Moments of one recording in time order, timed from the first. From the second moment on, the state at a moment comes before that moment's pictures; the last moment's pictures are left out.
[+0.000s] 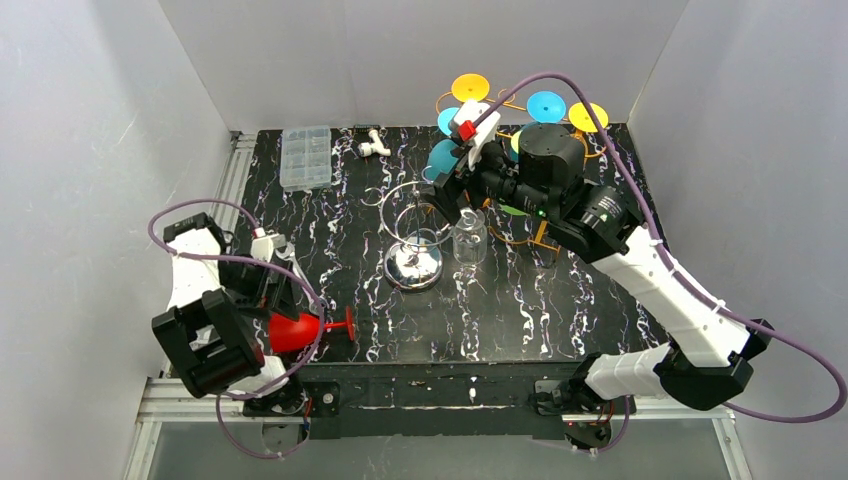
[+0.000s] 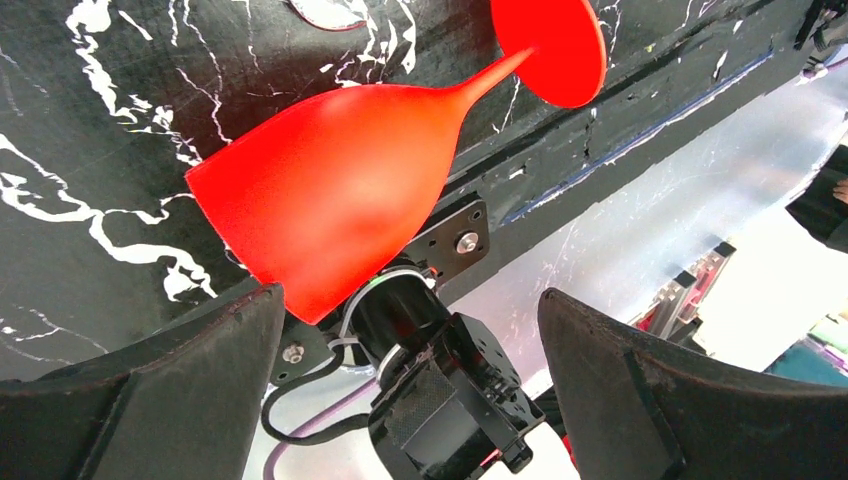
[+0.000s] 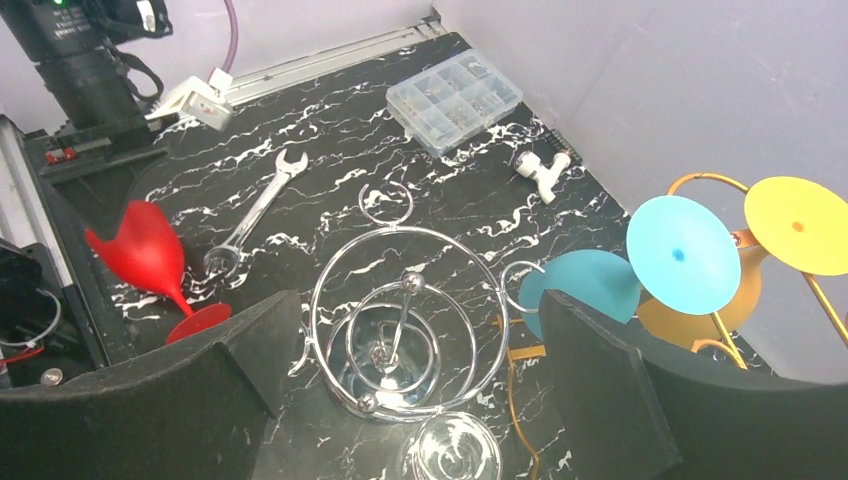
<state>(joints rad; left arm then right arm) 0.48 1.39 1.06 -1.53 0.48 0.75 0.88 1.30 1.67 -0.55 -0.09 -0.17</state>
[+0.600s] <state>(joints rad) 0.50 1.51 1.05 -1.46 0.45 0.77 0.88 1.29 1.63 -0.53 -0.10 -0.17</state>
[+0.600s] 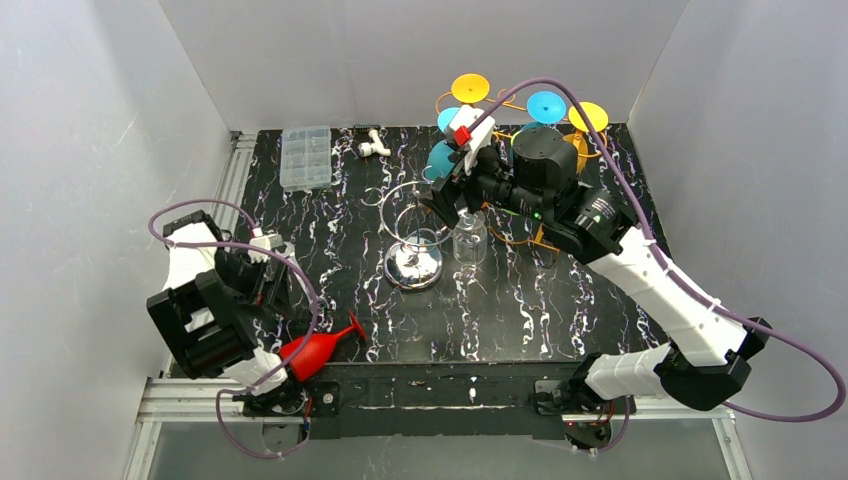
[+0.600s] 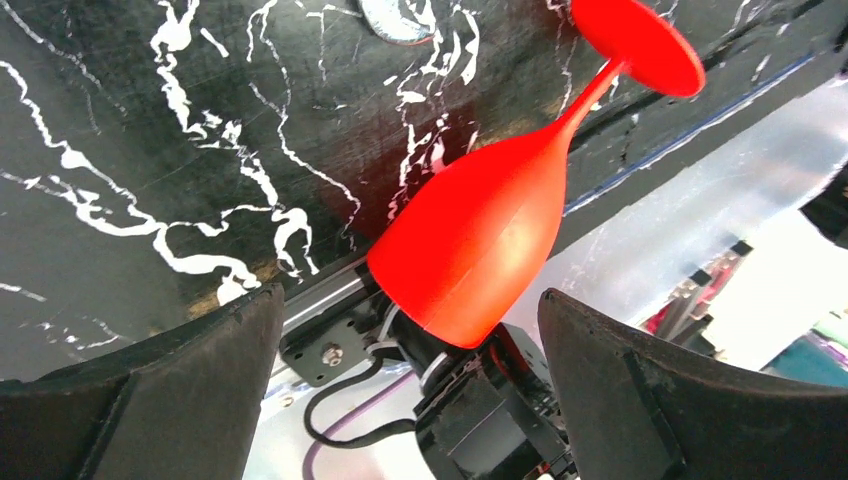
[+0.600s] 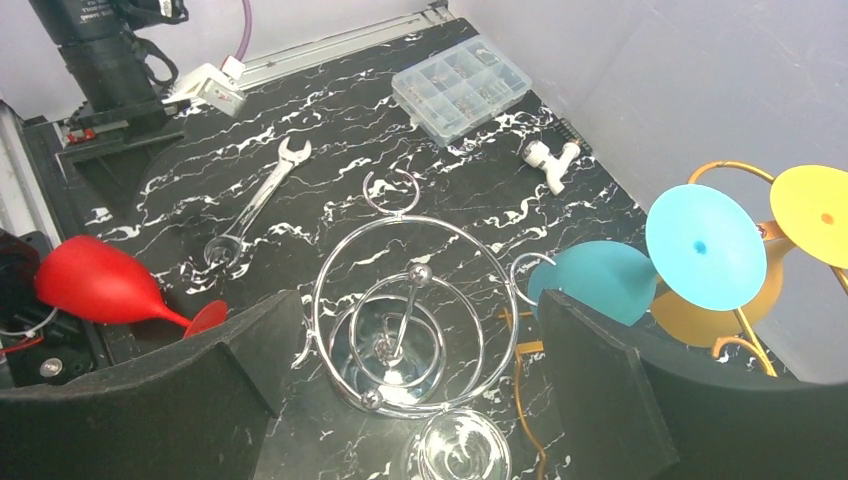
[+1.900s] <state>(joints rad) 0.76 1.45 1.77 -1.63 0.70 0.56 1.38 1.92 1.37 -0.37 -0.02 -0.06</state>
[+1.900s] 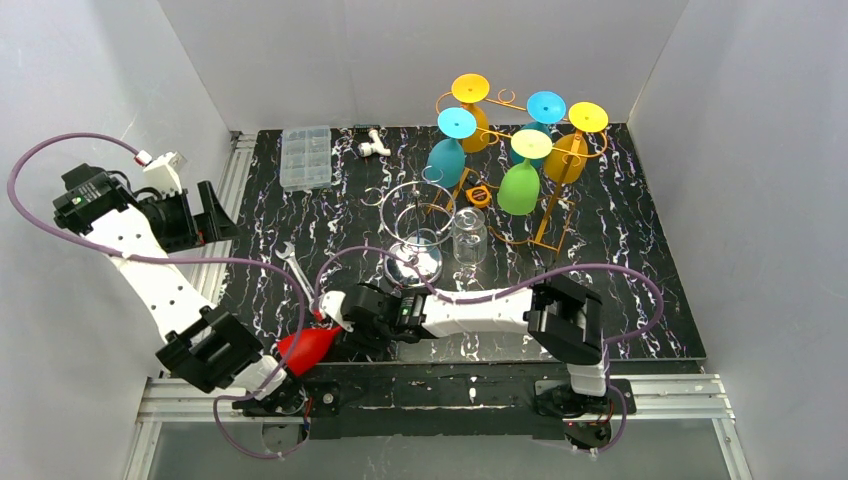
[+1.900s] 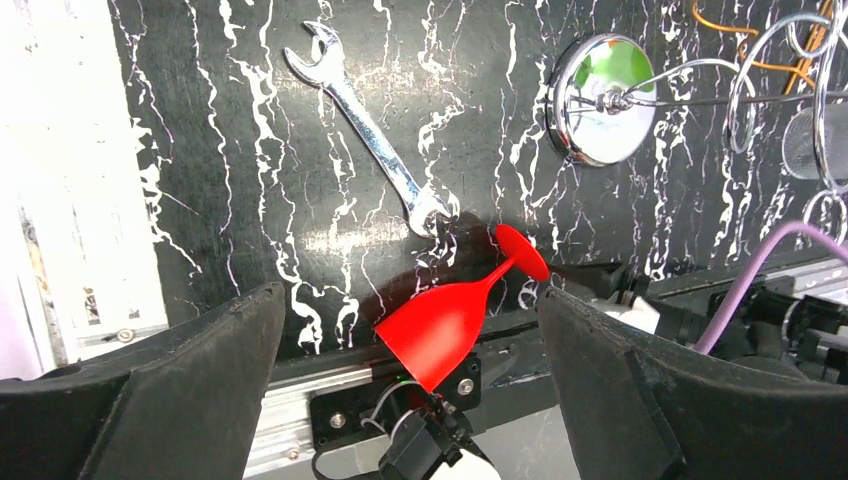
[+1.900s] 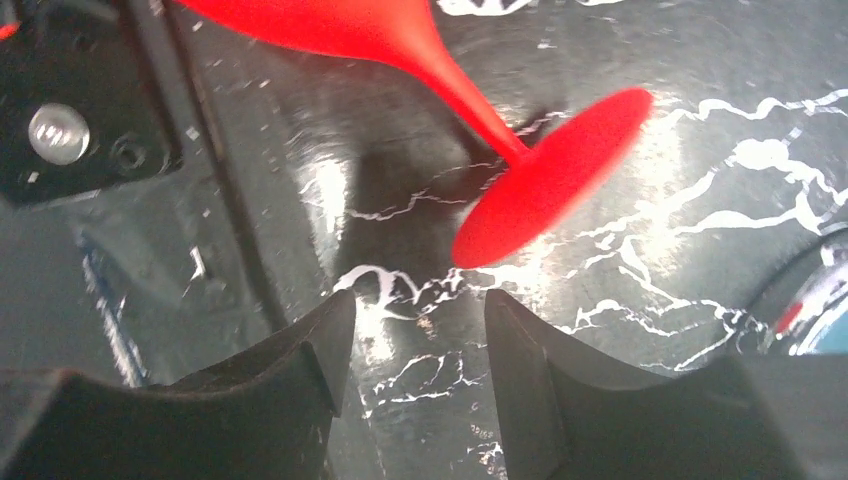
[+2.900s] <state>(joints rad) 0.76 1.41 1.78 -1.63 0.68 0.64 1.31 1.99 1.23 0.27 0.25 0.23</state>
